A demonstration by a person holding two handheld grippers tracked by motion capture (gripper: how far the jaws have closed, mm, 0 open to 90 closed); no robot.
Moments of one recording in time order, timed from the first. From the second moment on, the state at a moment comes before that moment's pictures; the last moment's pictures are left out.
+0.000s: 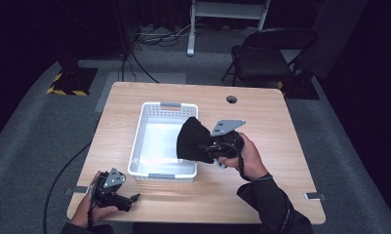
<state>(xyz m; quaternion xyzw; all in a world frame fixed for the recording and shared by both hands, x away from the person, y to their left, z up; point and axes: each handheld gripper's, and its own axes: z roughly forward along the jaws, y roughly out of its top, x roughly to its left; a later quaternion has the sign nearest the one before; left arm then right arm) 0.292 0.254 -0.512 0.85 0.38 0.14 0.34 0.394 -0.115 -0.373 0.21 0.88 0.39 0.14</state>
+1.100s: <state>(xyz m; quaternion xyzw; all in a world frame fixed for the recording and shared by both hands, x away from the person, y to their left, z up) 0.292 0.254 -0.512 0.85 0.38 0.14 0.34 0.410 -0.061 -0.383 0.19 0.90 0.38 0.12</state>
